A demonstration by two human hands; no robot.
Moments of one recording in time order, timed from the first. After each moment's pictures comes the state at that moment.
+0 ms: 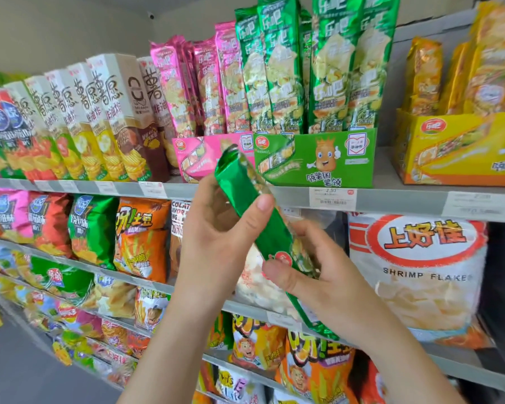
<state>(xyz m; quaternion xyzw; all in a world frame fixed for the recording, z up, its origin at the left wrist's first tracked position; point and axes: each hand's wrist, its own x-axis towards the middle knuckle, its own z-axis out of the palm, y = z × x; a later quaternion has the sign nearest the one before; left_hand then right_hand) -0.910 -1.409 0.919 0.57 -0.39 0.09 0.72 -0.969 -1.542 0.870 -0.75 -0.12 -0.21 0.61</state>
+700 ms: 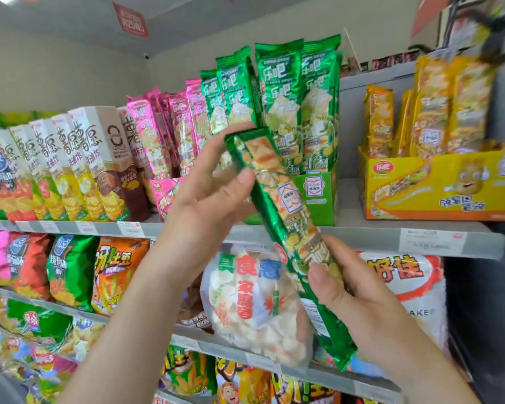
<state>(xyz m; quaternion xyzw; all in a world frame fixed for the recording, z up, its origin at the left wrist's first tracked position) -0.887 -1.445 0.988 0.49 -0.51 -0.06 0.71 -1.000 -1.592 0.890 -0.68 -0.16 -0.21 0.69</state>
